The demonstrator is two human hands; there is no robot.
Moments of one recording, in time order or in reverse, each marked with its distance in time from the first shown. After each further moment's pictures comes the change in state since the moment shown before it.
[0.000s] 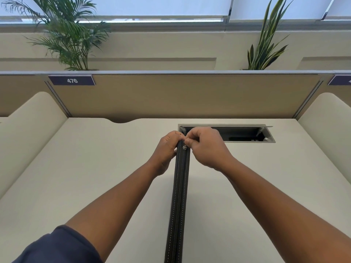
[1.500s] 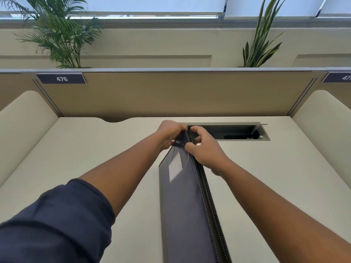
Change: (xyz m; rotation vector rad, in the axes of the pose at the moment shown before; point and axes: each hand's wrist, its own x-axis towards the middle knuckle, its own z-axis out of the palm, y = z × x) left_hand 0.075 0.024 0.025 0.254 0.262 -0.307; right_hand 0.005 0.045 0.008 0.318 -0.065 0.212
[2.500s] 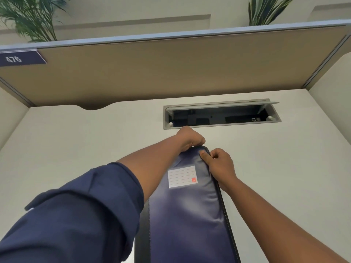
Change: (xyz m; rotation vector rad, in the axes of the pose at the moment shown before) left_hand 0.103 -0.077 0.111 0.635 -0.128 -0.170; right_hand 0.055 0.172 0.000 0.087 0.259 0.315
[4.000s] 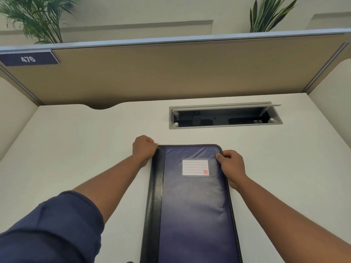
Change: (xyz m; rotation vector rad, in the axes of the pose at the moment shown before) left_hand -0.004 -0.156 -0.086 -0.284 0.407 0.009; right_hand 0.012 0.023 -0.009 0.076 0.108 0.085
